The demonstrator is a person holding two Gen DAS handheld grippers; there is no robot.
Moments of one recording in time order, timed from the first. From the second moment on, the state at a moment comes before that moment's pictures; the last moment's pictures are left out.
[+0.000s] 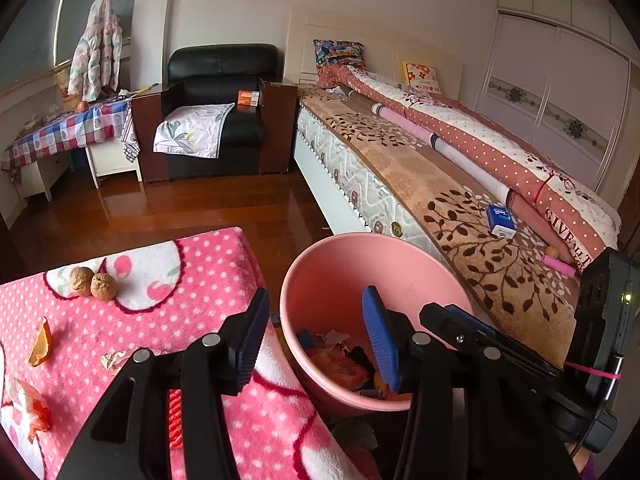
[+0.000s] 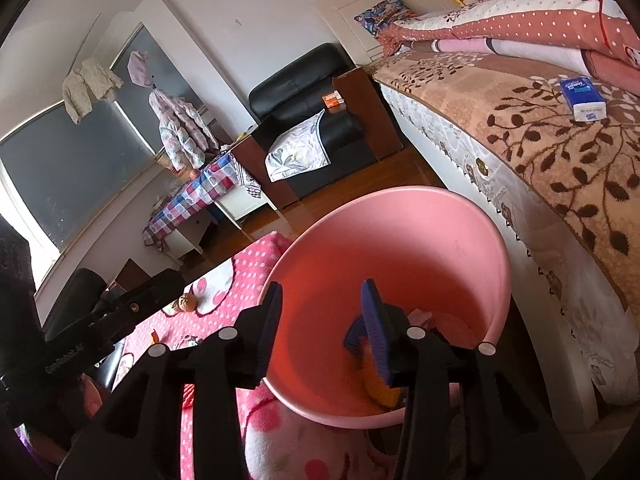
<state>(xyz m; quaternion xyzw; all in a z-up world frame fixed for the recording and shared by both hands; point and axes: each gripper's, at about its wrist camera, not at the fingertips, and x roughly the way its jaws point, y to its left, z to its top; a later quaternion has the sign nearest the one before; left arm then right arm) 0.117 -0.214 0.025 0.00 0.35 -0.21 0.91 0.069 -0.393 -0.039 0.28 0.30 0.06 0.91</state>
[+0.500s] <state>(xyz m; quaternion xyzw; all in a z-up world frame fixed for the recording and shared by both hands) 0.090 -0.170 0.035 -0.01 0.34 -0.18 0.92 0.054 -0.375 -0.026 0.25 0.29 0.09 0.92</state>
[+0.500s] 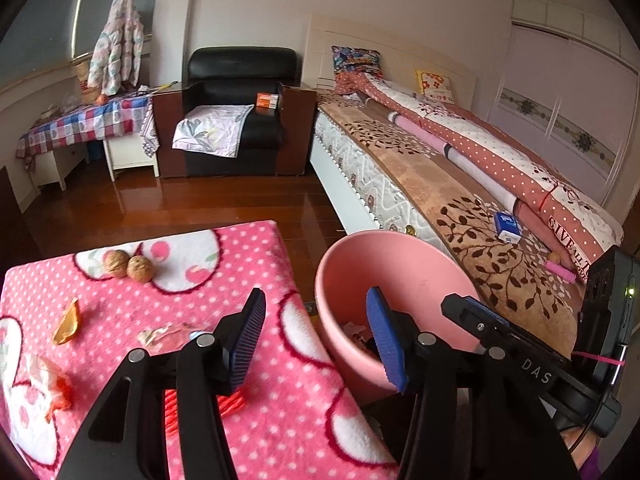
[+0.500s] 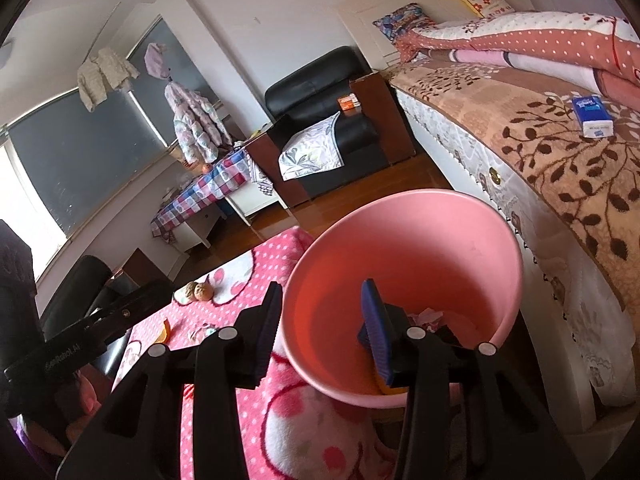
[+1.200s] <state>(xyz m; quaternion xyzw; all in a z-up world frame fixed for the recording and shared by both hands) 0.057 -0.068 0.034 -0.05 0.35 -0.10 0.93 0.034 -0.325 -0.015 0.21 0.29 0.13 0.92</state>
